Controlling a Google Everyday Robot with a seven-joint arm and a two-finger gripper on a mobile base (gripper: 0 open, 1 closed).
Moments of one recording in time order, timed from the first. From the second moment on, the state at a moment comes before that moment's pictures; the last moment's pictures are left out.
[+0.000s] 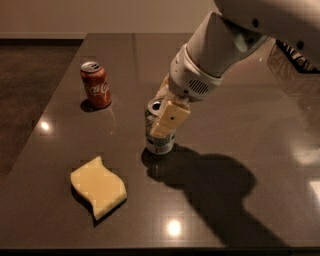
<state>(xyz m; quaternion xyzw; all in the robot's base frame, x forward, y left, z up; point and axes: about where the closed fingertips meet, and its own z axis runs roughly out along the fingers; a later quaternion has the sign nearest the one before) 0.478 -0.006 0.920 -0.68 0.69 0.15 0.22</state>
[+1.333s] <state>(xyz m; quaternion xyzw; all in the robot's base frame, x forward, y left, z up) 0.443 0.037 0.913 -0.73 0.63 0.16 0.20</state>
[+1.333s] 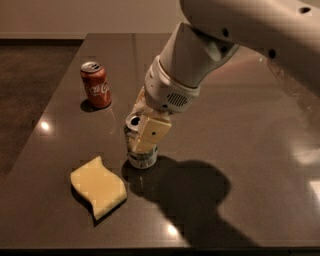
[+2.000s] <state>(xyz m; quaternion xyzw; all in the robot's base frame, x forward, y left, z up) 0.434 0.046 0.912 -0.75 0.61 0.17 0.19</state>
